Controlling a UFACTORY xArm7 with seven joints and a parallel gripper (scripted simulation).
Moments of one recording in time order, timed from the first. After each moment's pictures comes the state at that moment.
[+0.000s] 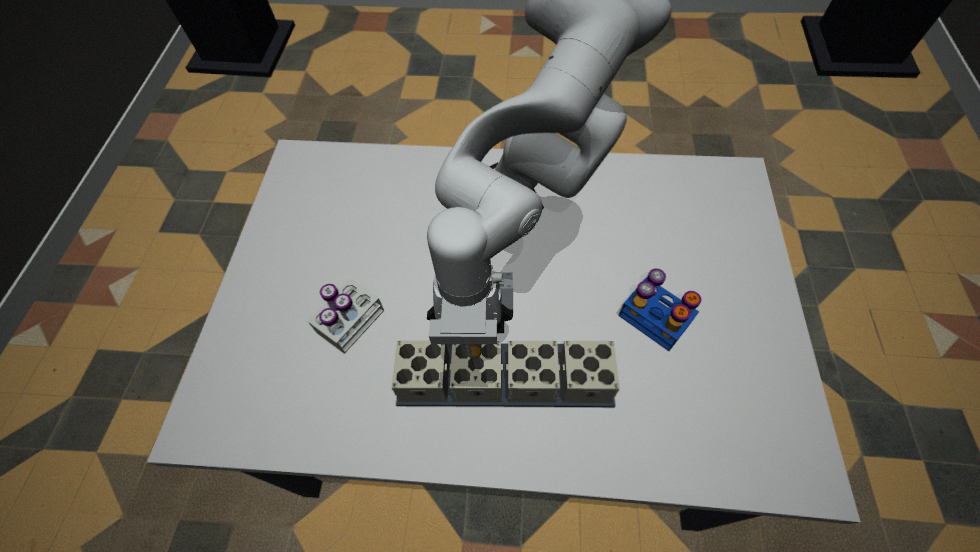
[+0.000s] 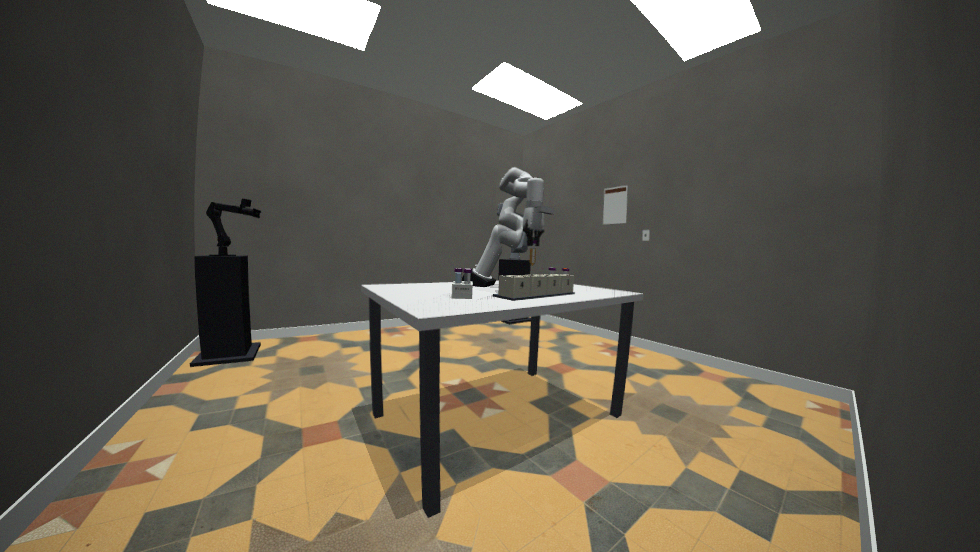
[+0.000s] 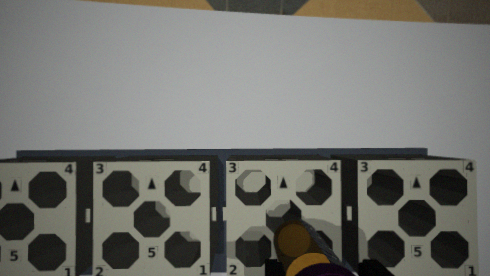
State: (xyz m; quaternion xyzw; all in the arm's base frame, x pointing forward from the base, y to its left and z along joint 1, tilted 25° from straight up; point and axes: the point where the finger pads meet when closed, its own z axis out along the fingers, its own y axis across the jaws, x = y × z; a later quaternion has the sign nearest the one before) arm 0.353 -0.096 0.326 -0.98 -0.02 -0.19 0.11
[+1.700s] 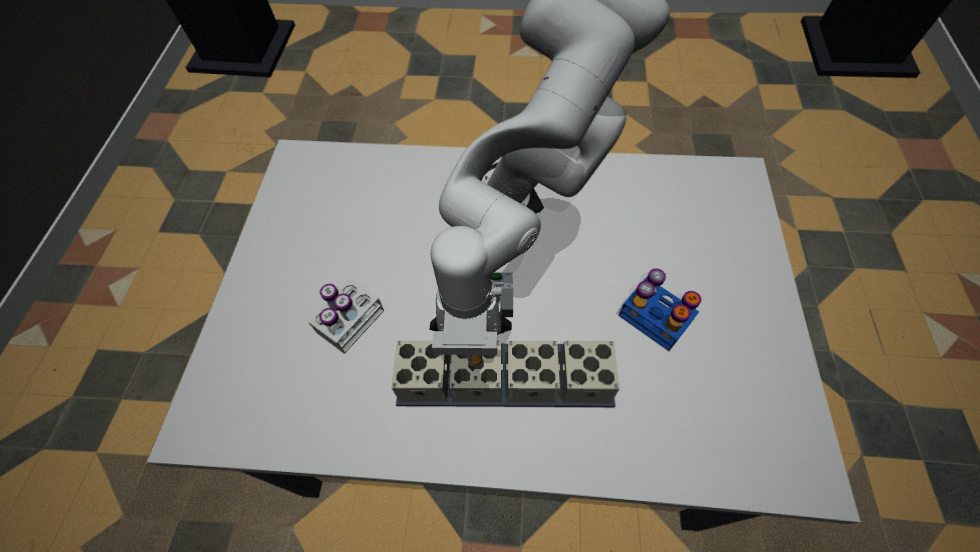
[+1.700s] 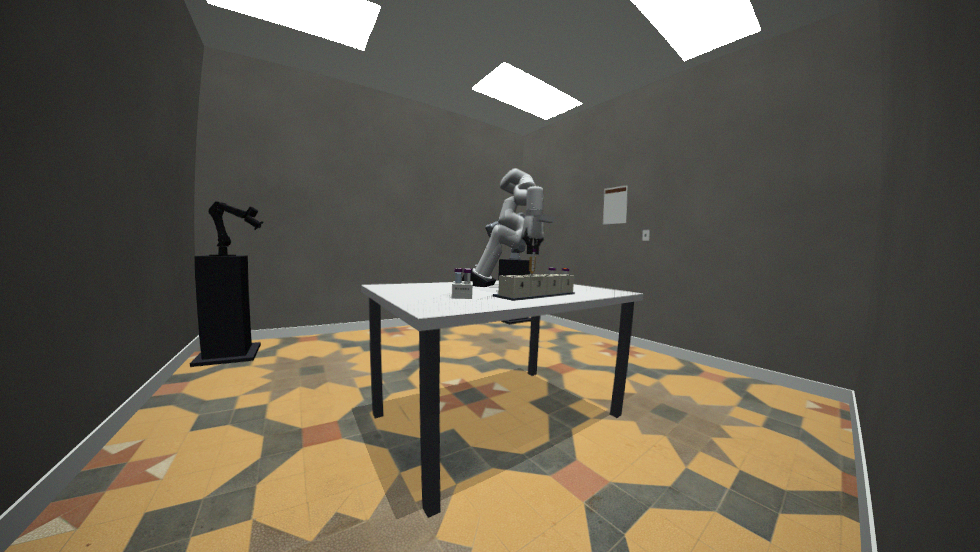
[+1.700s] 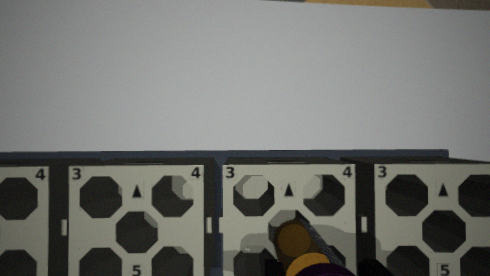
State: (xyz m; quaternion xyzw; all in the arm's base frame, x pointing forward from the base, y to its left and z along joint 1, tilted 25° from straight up) arm 0.367 -0.088 0.292 -0.98 -0.02 -0.19 0.11
